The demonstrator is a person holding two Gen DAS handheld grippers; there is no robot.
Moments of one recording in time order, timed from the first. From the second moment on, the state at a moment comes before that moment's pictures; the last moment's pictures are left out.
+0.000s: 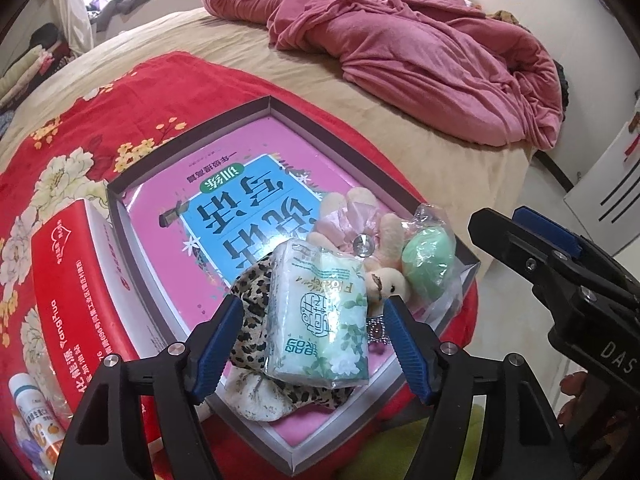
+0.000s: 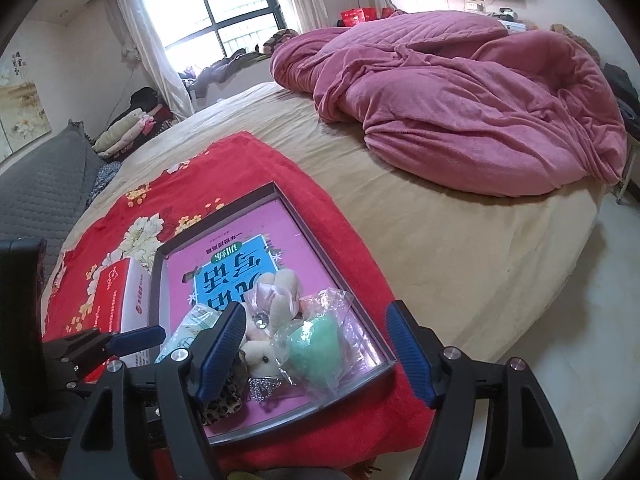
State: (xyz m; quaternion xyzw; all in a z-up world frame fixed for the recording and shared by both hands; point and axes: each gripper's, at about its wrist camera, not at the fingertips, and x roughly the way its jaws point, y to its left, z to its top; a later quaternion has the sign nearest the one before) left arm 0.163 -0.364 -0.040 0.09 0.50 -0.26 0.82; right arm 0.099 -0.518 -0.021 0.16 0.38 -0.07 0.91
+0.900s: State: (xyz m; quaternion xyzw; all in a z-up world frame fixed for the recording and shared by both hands) left arm 0.138 -0.340 0.003 0.07 0.47 -0.27 0.84; right arm 0.085 -0.509 0.007 0.16 0.35 -0.07 0.92
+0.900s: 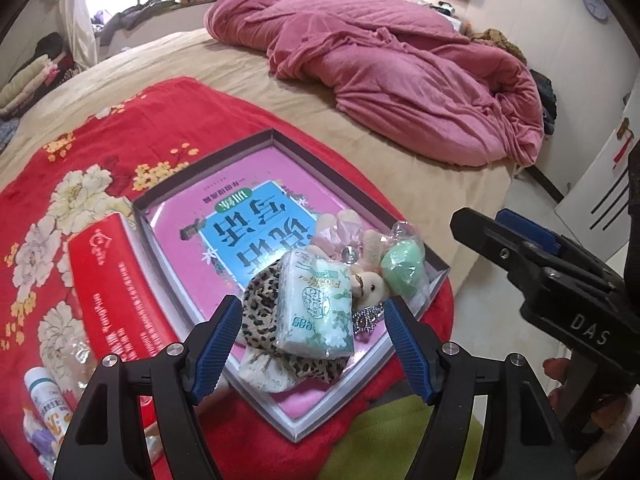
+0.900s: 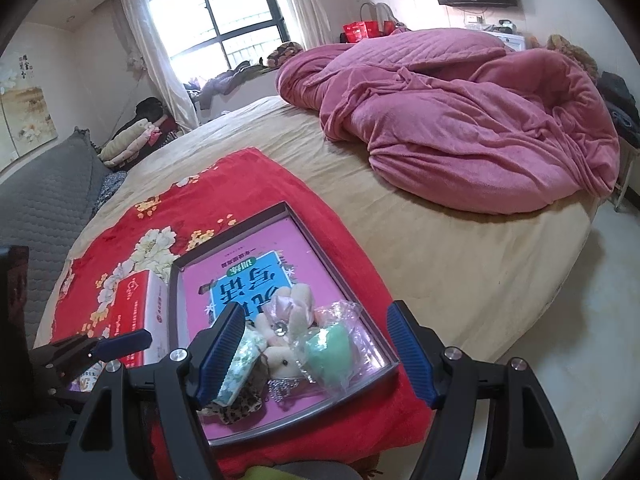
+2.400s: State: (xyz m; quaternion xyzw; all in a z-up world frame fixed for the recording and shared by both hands) left arm 0.081 -0.064 0.061 -0.03 0.45 -0.10 0.89; right arm 0.076 -0.304 0.099 0.03 0.34 0.07 0.94
